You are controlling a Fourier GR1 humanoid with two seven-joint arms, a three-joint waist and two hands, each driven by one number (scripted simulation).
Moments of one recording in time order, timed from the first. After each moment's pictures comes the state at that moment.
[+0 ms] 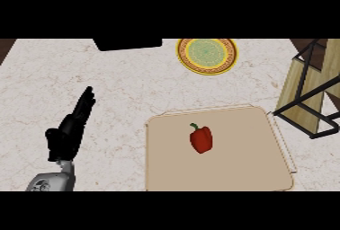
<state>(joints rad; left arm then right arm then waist) -0.09 0.10 0.03 -1.50 -0.13 0.00 0.02 0.51 -0.89 -0.38 -1.77 -0.05 0.42 -0.81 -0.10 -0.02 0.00</state>
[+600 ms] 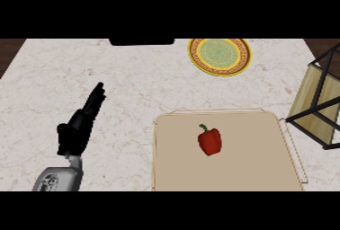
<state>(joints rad) -0.13 0.08 -0.01 -1.49 -0.14 -0.01 0.04 0.53 -1.12 -0.79 -1.39 -0.46 0.52 -0.78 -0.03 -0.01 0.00</state>
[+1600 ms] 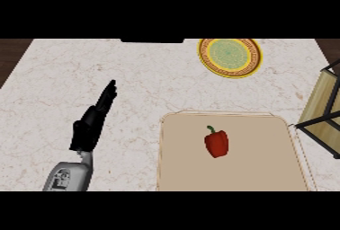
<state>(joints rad) -0.17 0.05 -0.05 -1.47 -0.17 -0.01 0.04 0.16 -1.35 -0.73 -1.03 -0.58 0.54 -0.64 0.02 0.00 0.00</state>
